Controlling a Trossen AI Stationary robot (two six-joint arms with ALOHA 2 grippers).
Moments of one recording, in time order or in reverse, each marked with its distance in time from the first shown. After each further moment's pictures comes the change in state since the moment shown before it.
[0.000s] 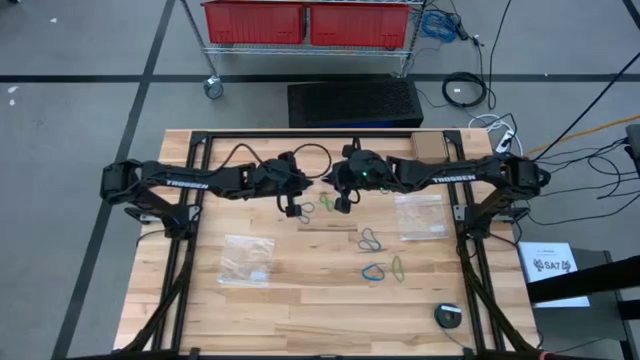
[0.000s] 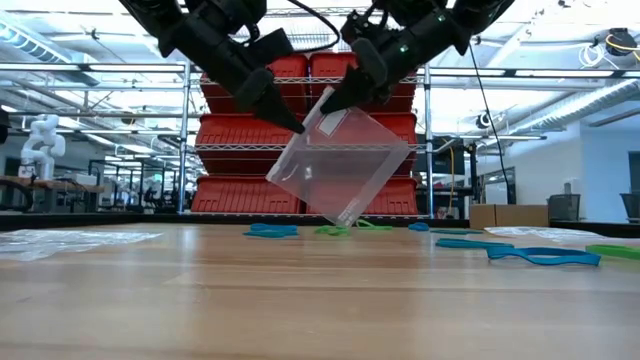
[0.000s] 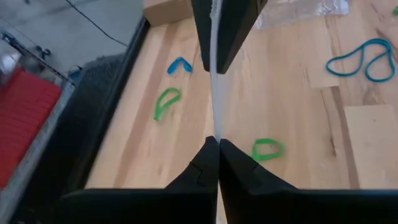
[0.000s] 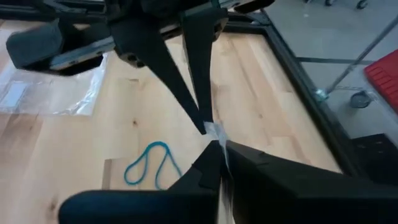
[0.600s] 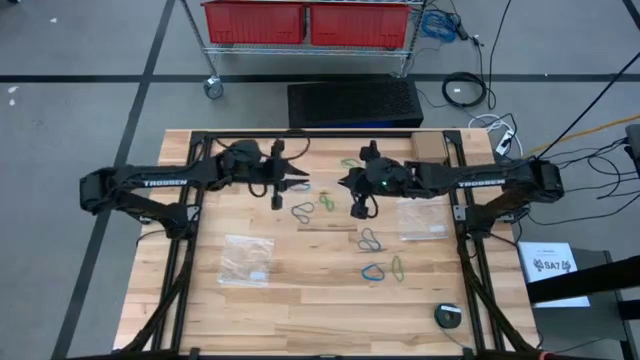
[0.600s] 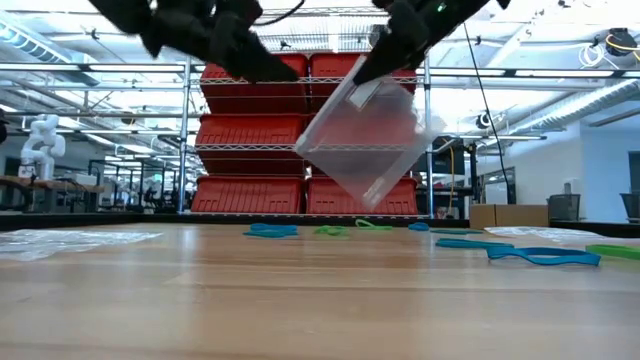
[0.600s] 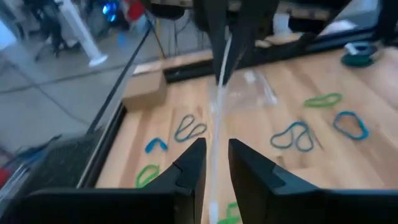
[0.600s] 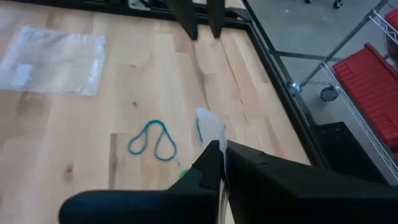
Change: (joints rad) left arm 0.165 -0.201 -0.128 0.214 0.461 0.016; right arm 0.109 -0.191 0.000 -0.253 0.161 0.012
